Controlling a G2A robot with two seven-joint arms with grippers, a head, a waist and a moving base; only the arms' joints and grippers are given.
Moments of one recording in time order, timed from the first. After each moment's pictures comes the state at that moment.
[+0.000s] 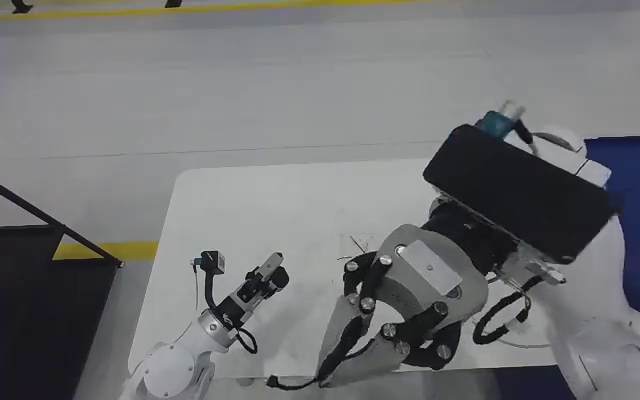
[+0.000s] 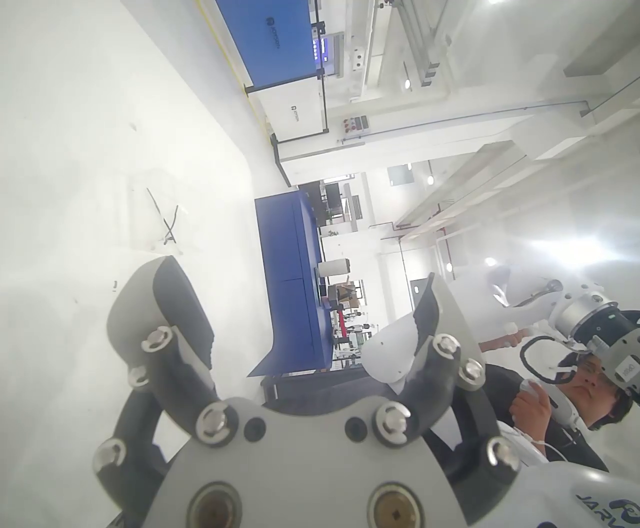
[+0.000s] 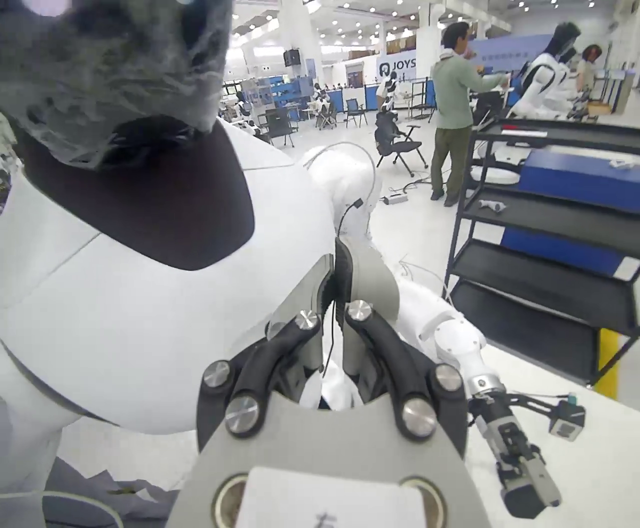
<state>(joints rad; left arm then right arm) 1.62 -1.14 -1.31 -1.90 -0.20 -0.20 -0.39 -0.50 -1.11 1.07 -2.01 0.66 -0.64 1.18</state>
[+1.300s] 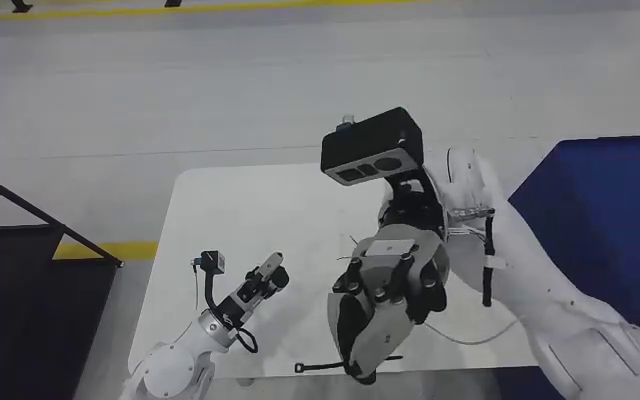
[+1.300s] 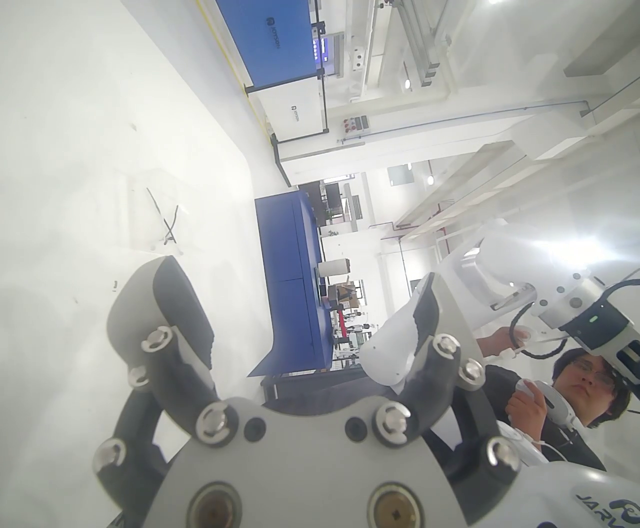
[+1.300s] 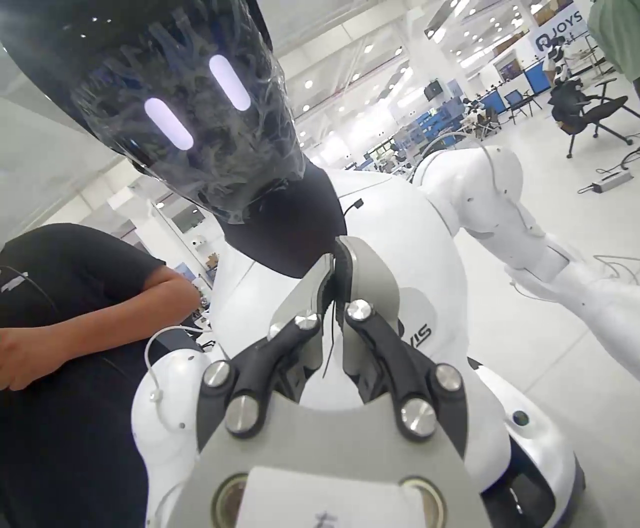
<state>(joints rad) 1.62 -1.14 -1.31 -1.90 -0.20 -0.20 -0.39 -0.47 -1.19 0.80 -1.76 1.26 -0.36 1.43</state>
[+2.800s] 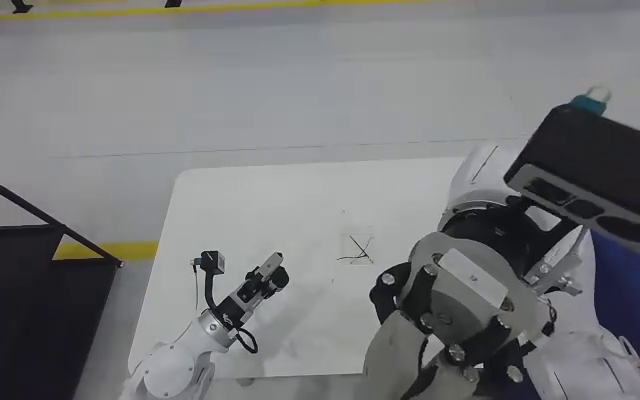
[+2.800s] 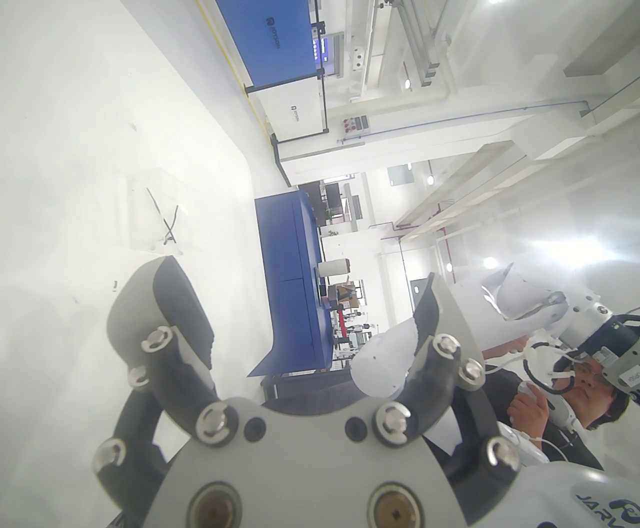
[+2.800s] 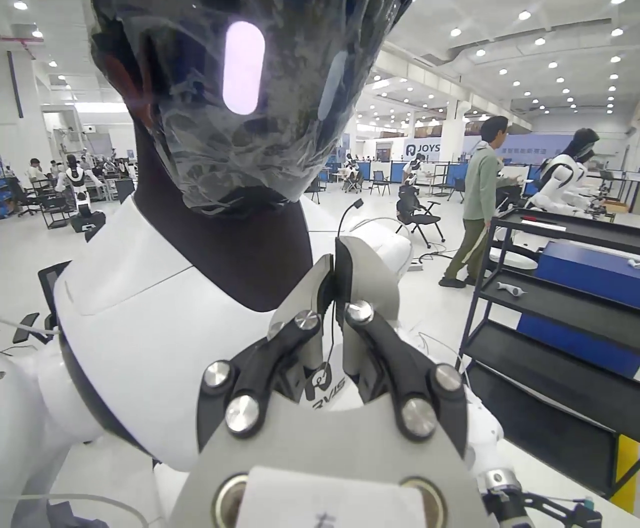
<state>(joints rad) 1.62 -1.14 -1.31 -1.90 -0.20 -0.20 -0.39 -0.61 -1.22 1.10 -2.02 0.80 -0.64 1.18</state>
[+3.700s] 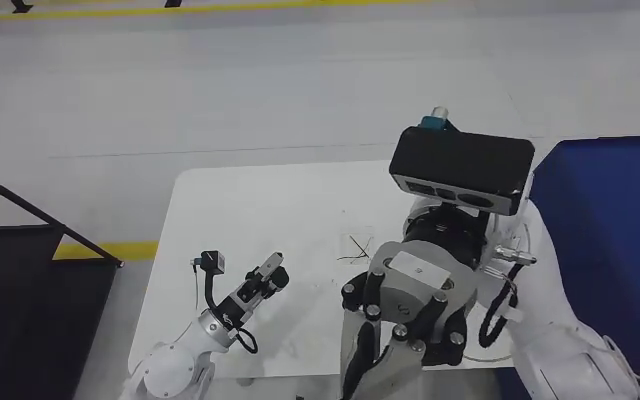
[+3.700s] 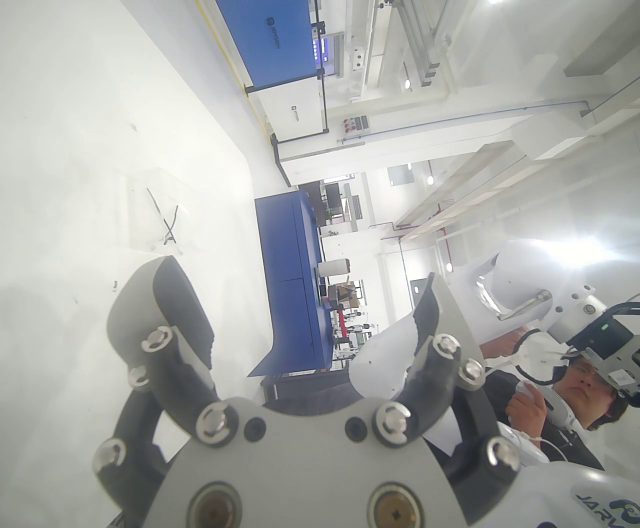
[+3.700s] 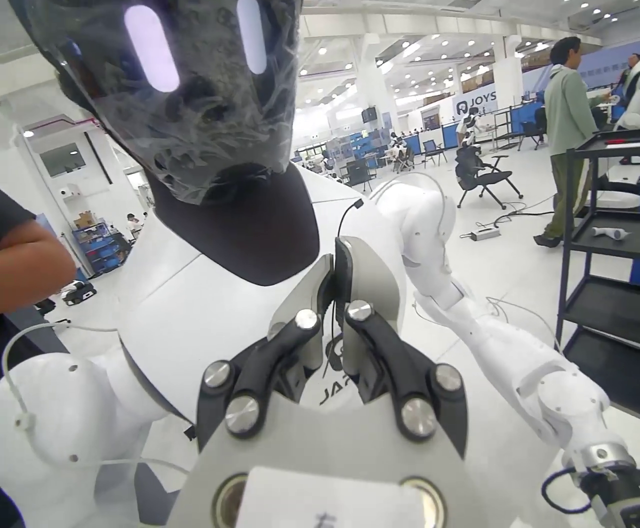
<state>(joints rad) 1.62 -1.14 -1.31 -1.90 -0.20 -0.20 -0.39 -0.63 -1.26 1.05 -1.93 0.91 -0.48 1.34</state>
